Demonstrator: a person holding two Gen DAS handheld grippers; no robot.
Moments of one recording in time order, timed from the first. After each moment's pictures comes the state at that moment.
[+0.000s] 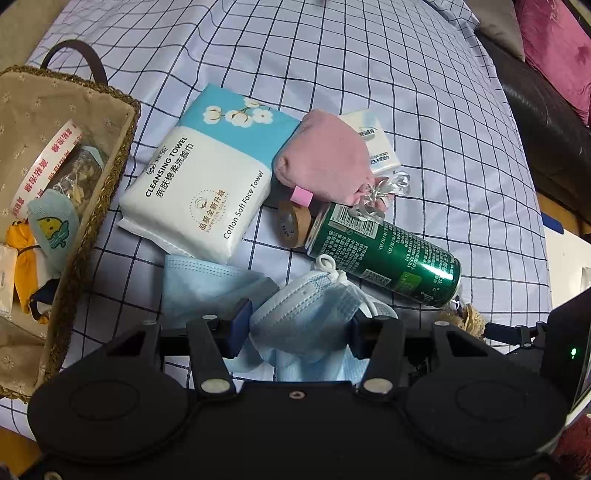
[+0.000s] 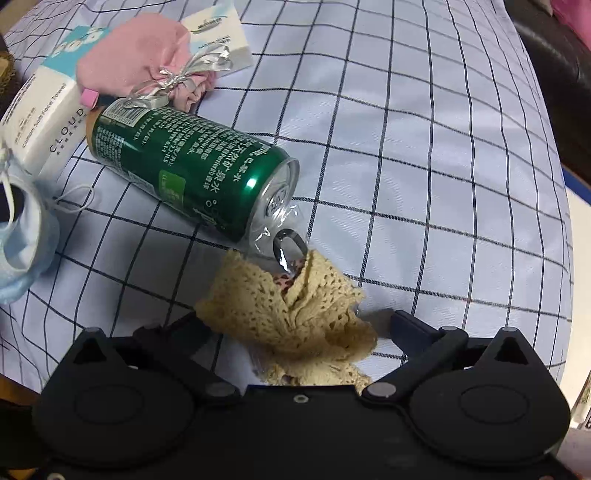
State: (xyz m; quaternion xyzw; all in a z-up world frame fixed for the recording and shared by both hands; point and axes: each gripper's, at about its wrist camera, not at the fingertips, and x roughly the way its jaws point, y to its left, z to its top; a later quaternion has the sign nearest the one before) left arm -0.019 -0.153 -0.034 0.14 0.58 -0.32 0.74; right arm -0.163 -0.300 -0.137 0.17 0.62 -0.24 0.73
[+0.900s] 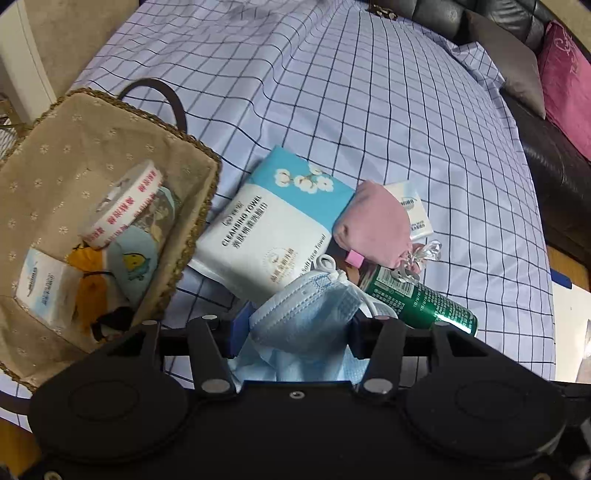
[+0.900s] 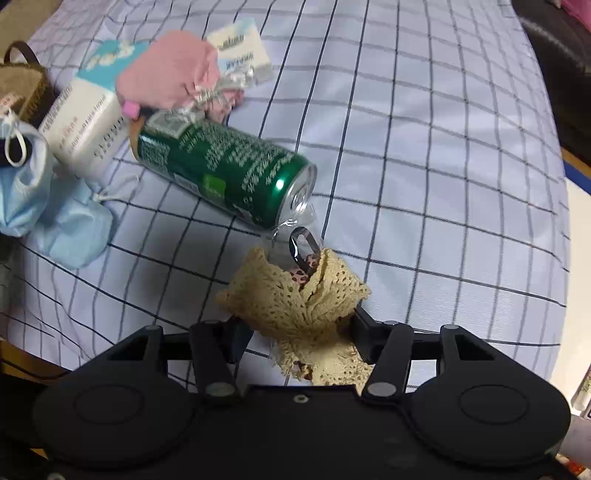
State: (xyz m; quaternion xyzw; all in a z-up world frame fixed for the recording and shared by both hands) left arm 0.009 -0.114 -0.001 0.09 0.53 -0.28 0.79; right arm -0.176 -0.306 -0.082 0.20 0.62 -0.21 0.73
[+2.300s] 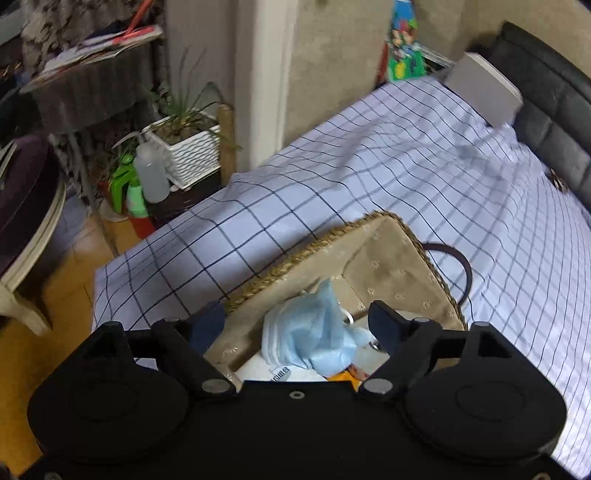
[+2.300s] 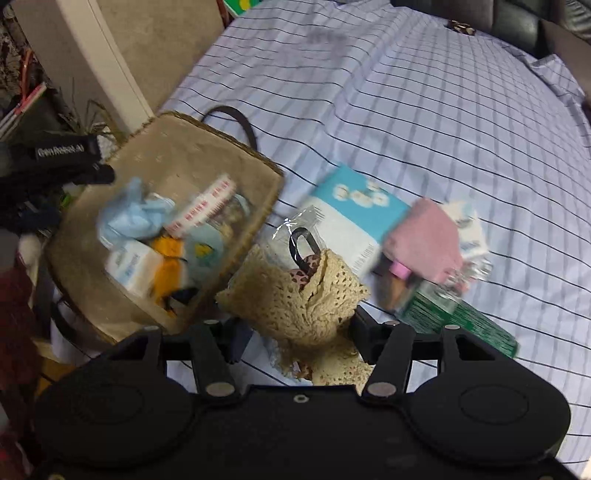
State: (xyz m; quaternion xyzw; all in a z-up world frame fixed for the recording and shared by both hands) left arm 0.107 0.037 0.040 -0.06 0.45 -0.03 0.89; right arm -0.039 -0.151 0.022 0.16 0.52 -0.11 0.84
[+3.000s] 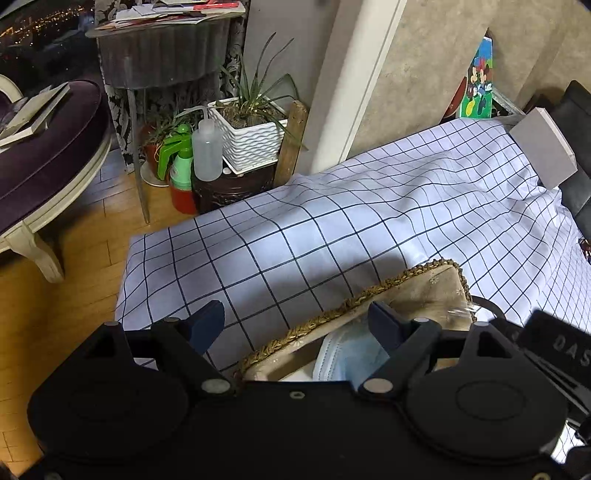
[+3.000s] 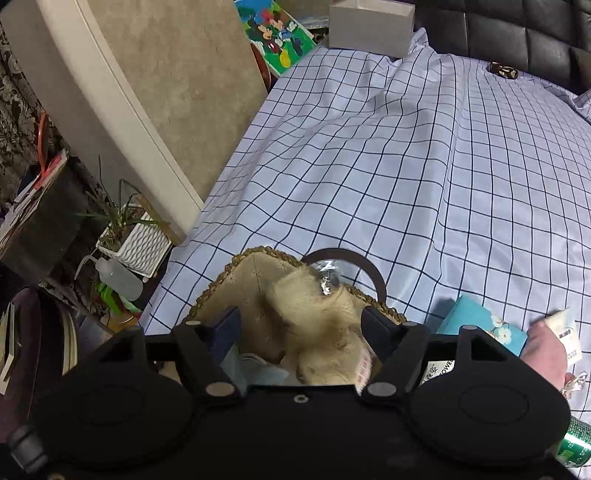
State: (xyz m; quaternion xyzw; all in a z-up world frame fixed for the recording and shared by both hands) left arm 0.119 0.078 0.039 -0.14 0.45 0.04 0.88; right arm 0.111 -0.111 0.060 0.19 0.44 -0.09 0.87
